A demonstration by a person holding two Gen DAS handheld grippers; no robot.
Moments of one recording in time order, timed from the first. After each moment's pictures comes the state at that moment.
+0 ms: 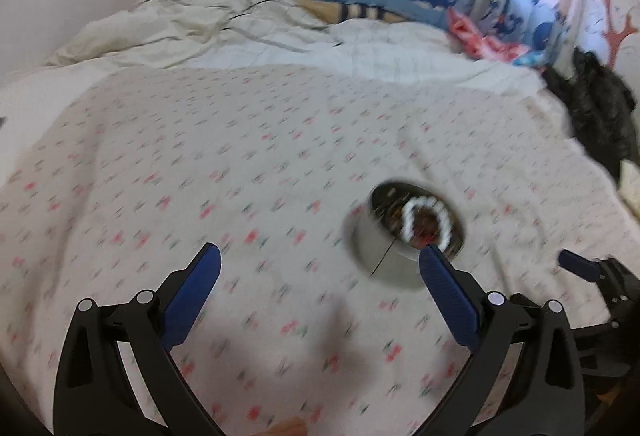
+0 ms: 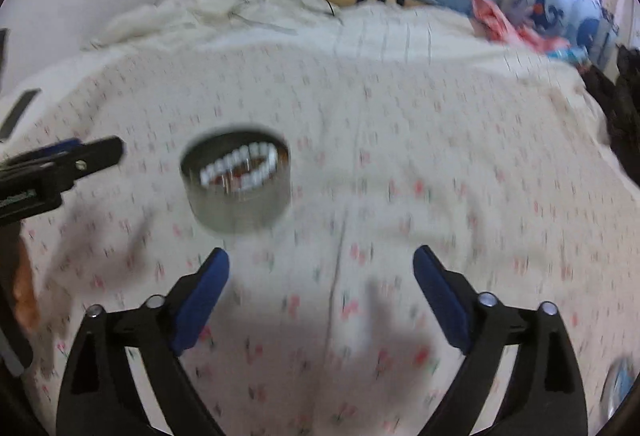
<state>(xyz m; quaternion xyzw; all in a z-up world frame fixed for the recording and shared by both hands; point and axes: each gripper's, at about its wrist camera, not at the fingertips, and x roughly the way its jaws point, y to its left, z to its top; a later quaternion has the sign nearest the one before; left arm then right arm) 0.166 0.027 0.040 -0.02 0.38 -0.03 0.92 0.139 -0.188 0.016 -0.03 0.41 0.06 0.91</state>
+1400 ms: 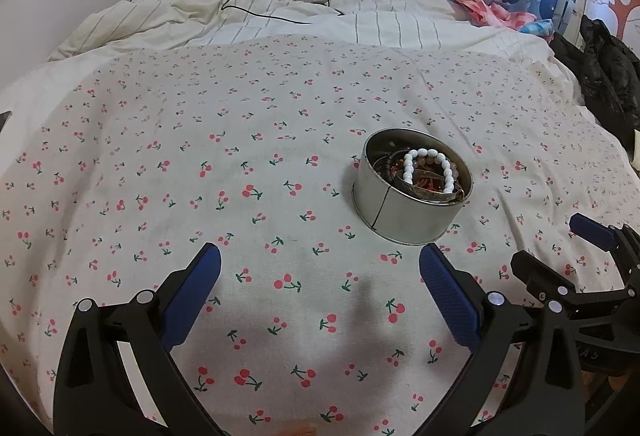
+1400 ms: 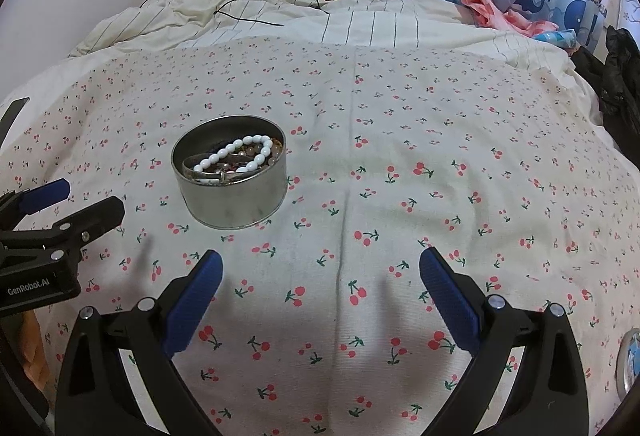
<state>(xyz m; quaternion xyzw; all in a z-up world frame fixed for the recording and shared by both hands) 0.160 0.011 0.023 0.01 0.41 -0.03 0.91 0.144 -0.188 0.011 -0.01 0.41 0.04 0.91</state>
